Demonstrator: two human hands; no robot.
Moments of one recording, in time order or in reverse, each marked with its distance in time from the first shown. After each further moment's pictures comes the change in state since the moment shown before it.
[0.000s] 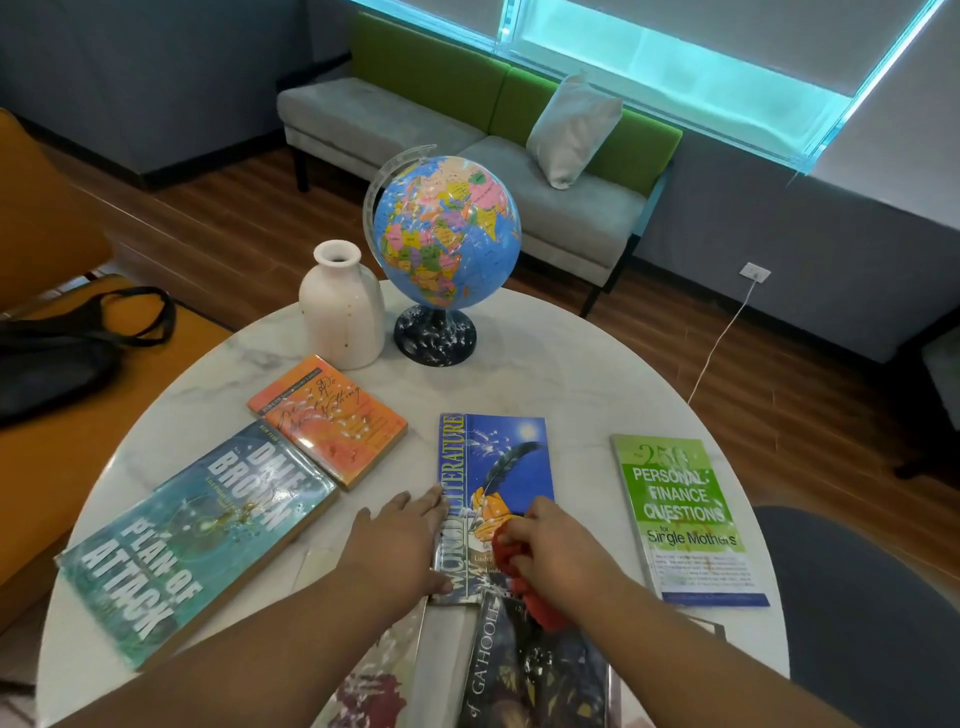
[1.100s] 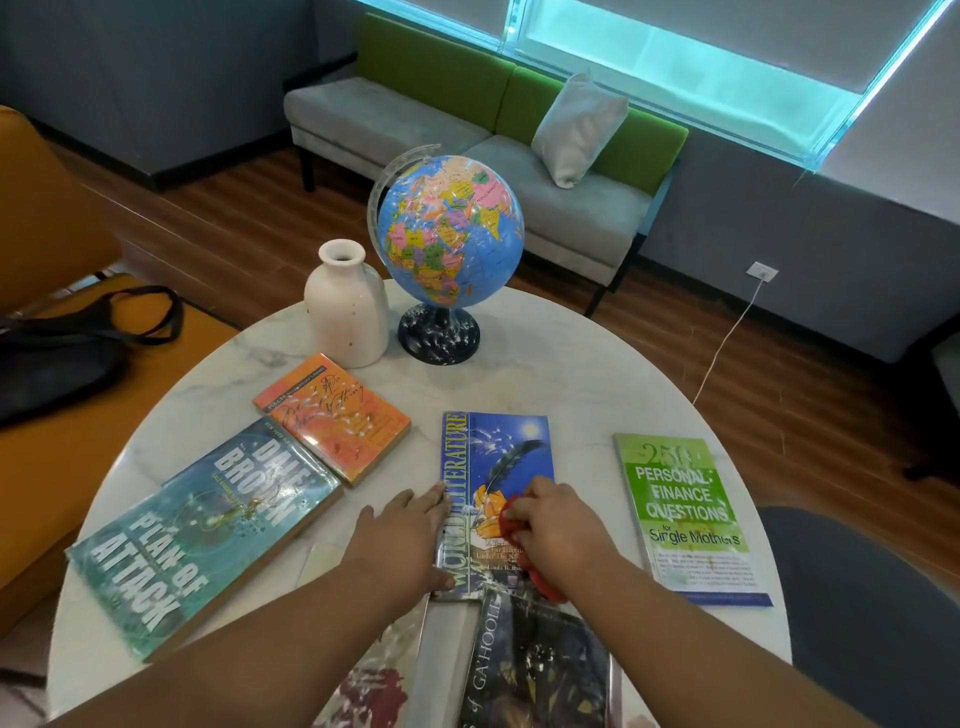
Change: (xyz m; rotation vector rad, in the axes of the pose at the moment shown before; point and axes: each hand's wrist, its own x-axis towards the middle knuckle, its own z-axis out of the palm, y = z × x) left_hand 0.001 0.000 0.002 -0.009 -0.013 -0.010; right_hand 0.013 0.000 -0.012 -0.167 0.035 0.014
